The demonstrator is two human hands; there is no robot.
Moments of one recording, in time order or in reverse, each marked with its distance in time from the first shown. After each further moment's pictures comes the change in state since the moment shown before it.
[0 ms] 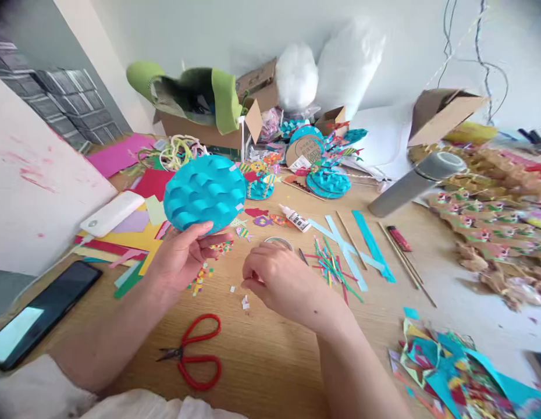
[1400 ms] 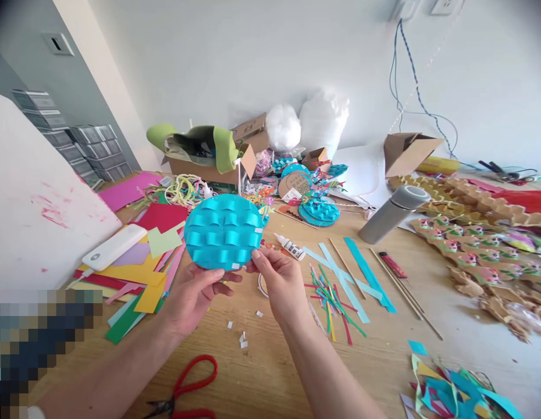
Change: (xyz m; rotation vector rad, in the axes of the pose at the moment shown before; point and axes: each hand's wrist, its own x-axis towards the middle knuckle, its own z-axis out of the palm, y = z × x) left_hand -0.004 -0.020 0.002 0.061 -0.257 0.059; right_hand 0.027 0.021 0.029 1.188 0.723 0.327
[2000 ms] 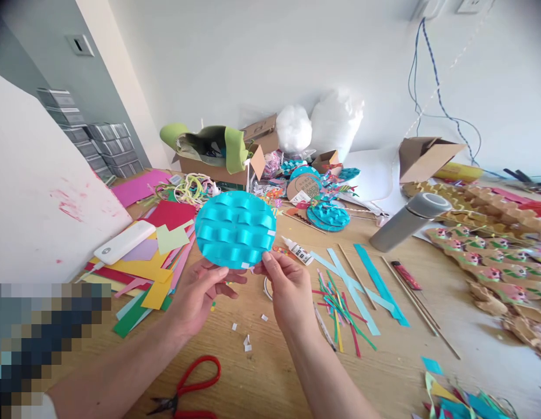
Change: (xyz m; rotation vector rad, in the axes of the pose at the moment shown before) left_hand -0.003 -0.002 0.002 0.079 0.082 0.060; right_hand -0.002 0.001 0.007 0.067 0.068 0.016
